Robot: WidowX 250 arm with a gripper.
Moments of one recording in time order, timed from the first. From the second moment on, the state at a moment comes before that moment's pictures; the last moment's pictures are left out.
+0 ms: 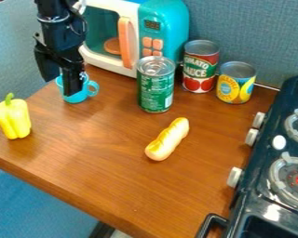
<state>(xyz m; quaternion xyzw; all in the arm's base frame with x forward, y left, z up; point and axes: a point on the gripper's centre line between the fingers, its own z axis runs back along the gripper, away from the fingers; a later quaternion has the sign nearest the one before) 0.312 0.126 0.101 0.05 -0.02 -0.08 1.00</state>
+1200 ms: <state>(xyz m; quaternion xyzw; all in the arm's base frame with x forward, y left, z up) 0.268 0.170 0.107 0.02 0.02 -0.02 1.00</state>
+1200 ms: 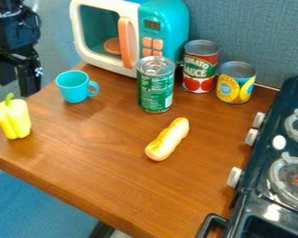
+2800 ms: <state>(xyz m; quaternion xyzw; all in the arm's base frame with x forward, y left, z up) 0.262 0.202 0.077 0.02 0.05 0.01 1.00</state>
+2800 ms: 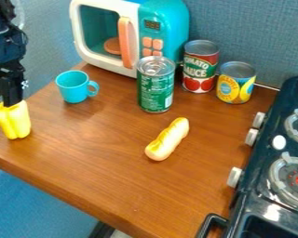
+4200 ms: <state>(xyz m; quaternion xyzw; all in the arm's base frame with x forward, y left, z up) 0.291 0.123 0.136 0.01 -0.04 -0.04 1.00</state>
